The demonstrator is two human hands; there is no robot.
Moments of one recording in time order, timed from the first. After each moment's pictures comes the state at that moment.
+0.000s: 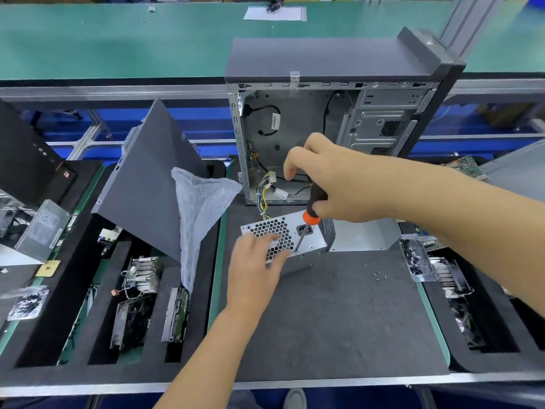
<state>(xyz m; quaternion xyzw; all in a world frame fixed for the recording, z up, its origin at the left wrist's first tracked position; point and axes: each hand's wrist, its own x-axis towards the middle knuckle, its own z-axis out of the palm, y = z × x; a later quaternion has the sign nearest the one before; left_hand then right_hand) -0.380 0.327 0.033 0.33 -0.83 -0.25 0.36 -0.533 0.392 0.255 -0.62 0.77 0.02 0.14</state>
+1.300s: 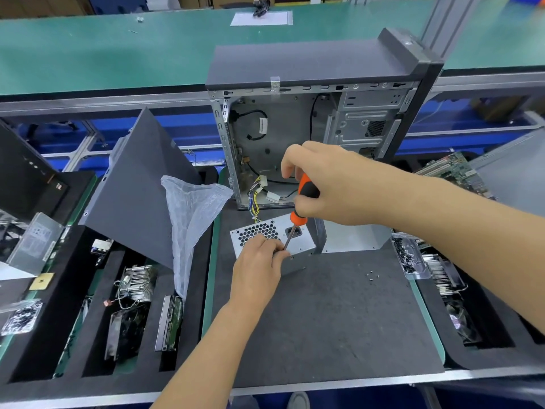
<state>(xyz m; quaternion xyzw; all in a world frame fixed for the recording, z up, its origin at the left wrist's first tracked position) -0.403 0.333 0.046 0.33 -0.87 -0.27 0.23 -0.546 0.407 0.246 -0.64 0.76 -0.10 0.10</state>
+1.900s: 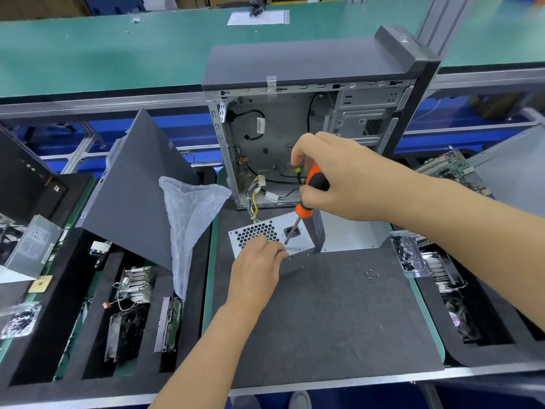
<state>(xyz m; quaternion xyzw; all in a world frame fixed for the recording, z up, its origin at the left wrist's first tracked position) -0.401 0.331 0.043 0.28 -0.91 -0.18 0.26 -0.559 0.415 0.238 -0.63 0.76 -0.16 0.06</state>
